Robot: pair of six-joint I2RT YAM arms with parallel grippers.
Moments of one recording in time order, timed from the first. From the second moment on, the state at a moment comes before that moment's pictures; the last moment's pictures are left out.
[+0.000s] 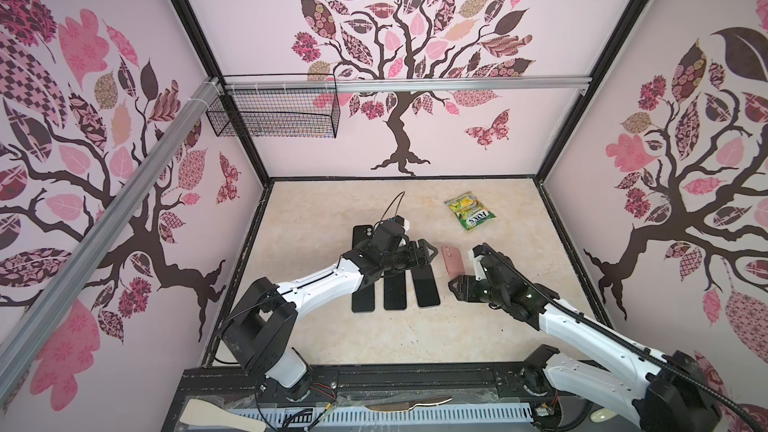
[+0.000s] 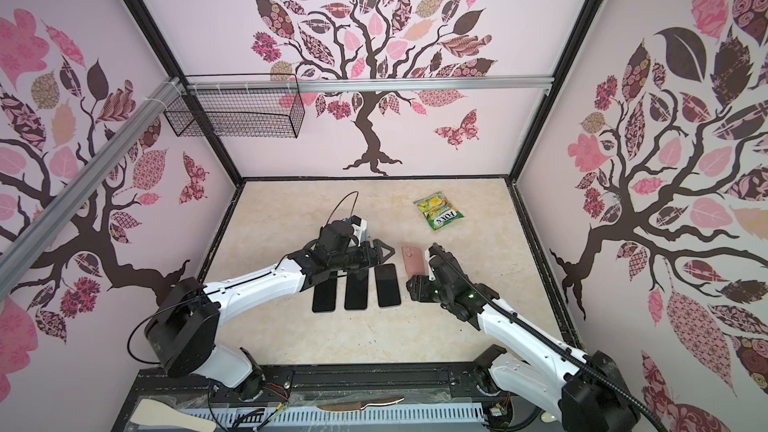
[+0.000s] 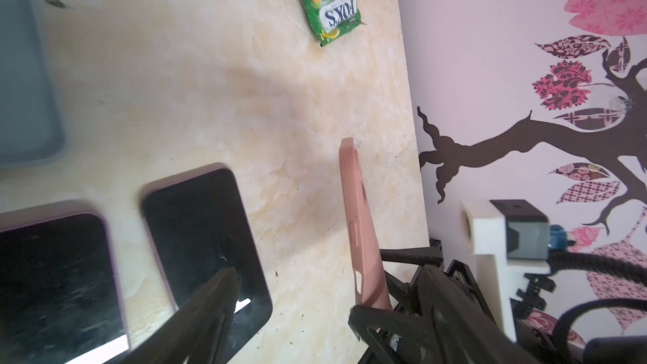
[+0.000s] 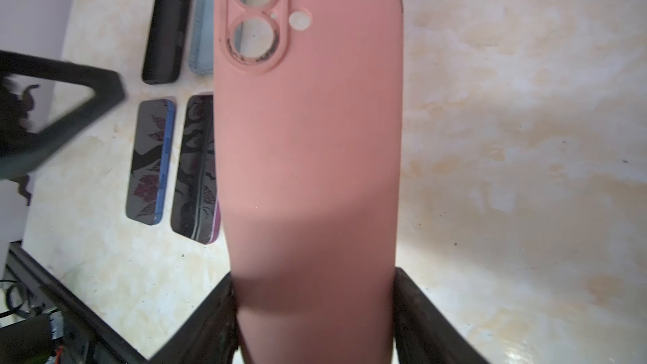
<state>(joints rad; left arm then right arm) -0.76 1.58 0.98 0.02 0.31 -0.93 0.57 0.96 0.51 -0.31 -0.11 0.60</state>
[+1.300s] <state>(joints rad) -0.64 1.39 0.97 0.39 0.81 -0.86 0.47 0.80 0.76 -0.09 -0.43 0.60</state>
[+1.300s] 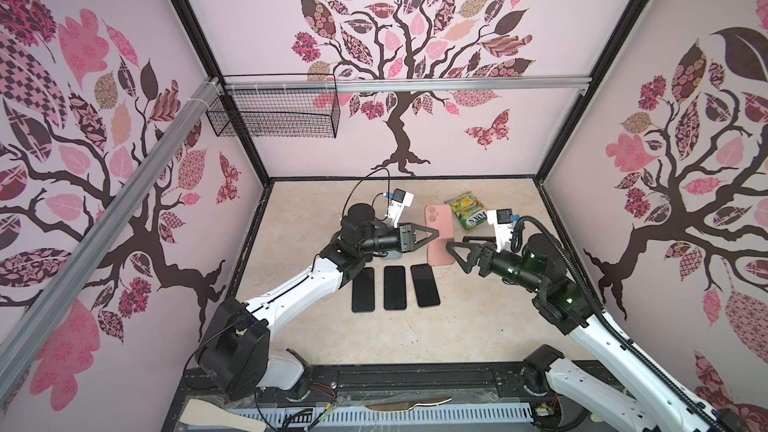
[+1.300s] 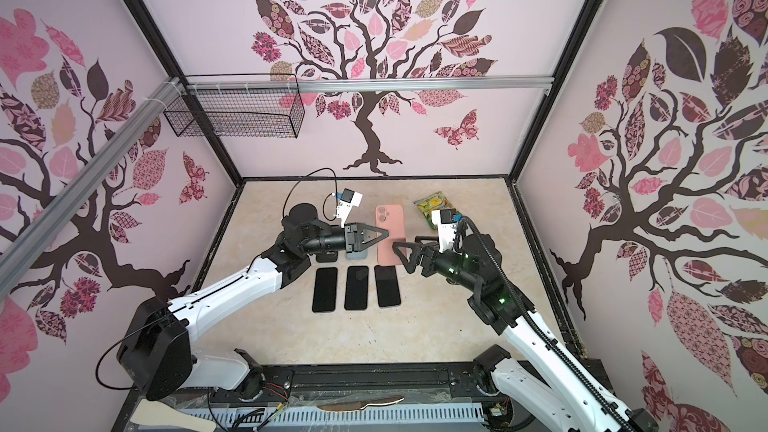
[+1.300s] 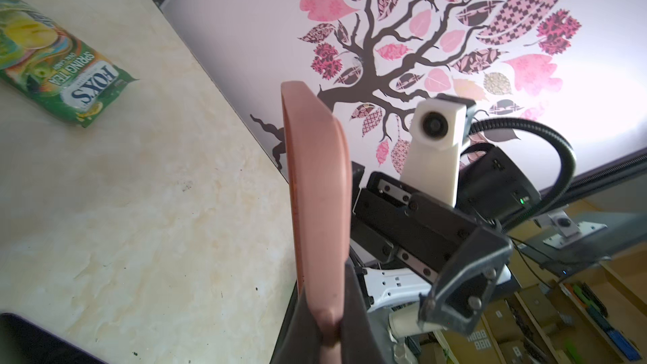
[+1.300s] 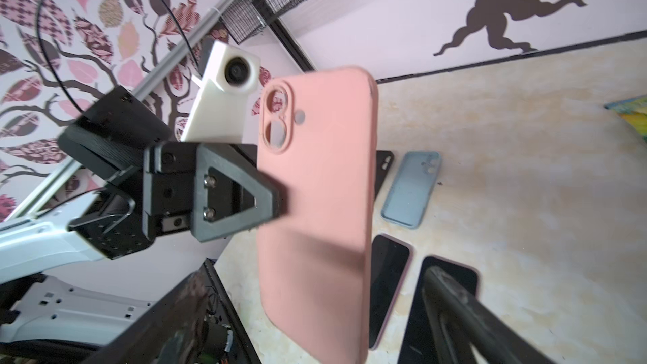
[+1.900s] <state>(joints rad) -0.62 1.35 0.93 0.60 0.91 -0.92 0.39 0.88 0.72 0.30 -0.88 0.92</state>
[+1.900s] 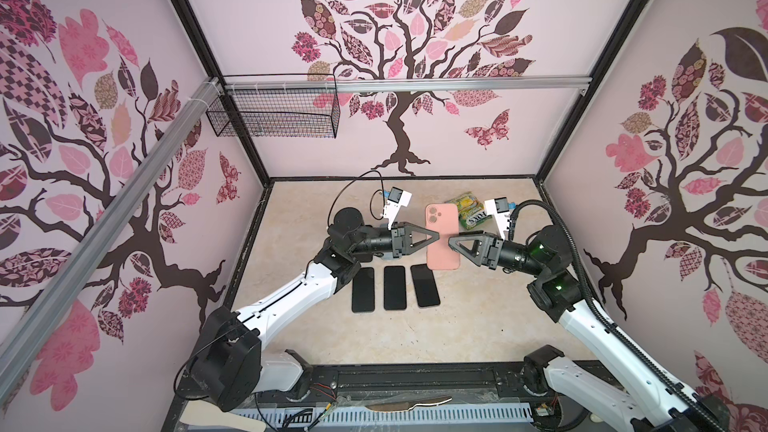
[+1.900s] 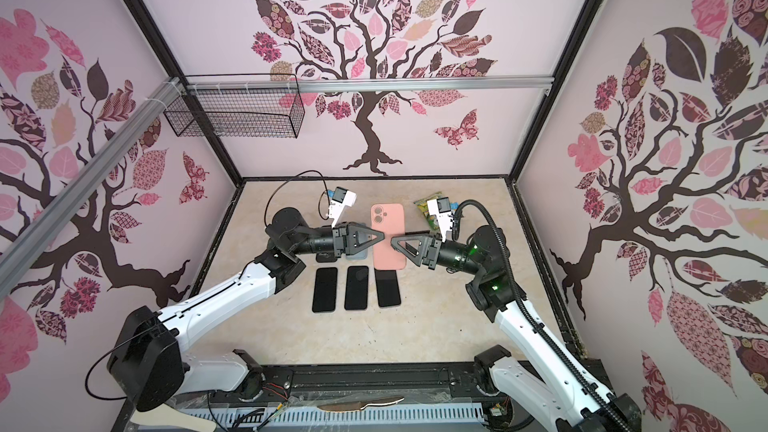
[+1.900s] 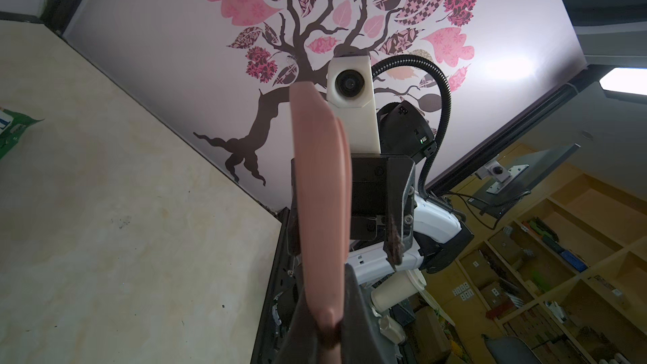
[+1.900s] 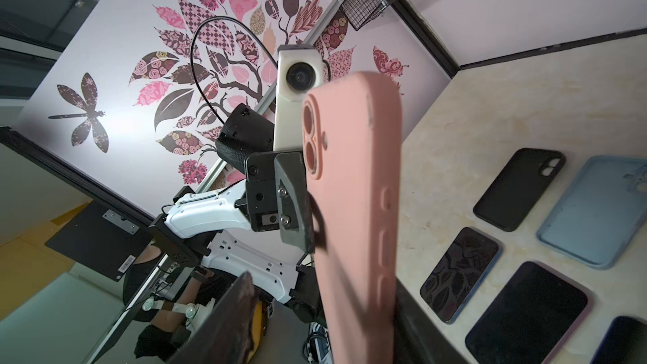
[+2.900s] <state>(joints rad) -0.60 1.38 0.90 0.73 0.99 -0.97 0.39 0.85 0.69 0.46 -0.96 1.15</state>
